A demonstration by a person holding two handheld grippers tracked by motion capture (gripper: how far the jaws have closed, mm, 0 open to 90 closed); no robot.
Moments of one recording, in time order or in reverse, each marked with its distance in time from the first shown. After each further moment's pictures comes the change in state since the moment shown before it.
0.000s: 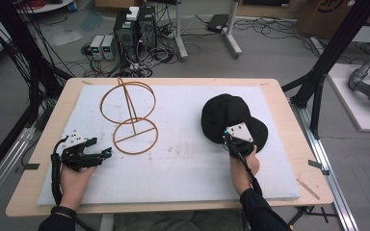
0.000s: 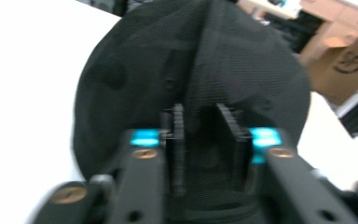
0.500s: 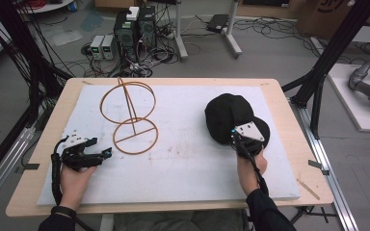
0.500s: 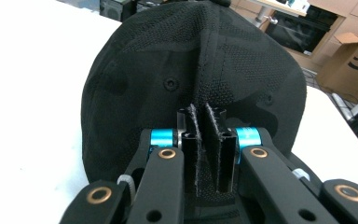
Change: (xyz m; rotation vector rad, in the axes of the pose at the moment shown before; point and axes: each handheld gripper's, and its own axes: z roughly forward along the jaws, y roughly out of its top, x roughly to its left) left arm 0.000 0.000 0.001 0.006 -0.004 -0.003; right arm -0.022 0.001 -0.012 -0.006 0.024 0.025
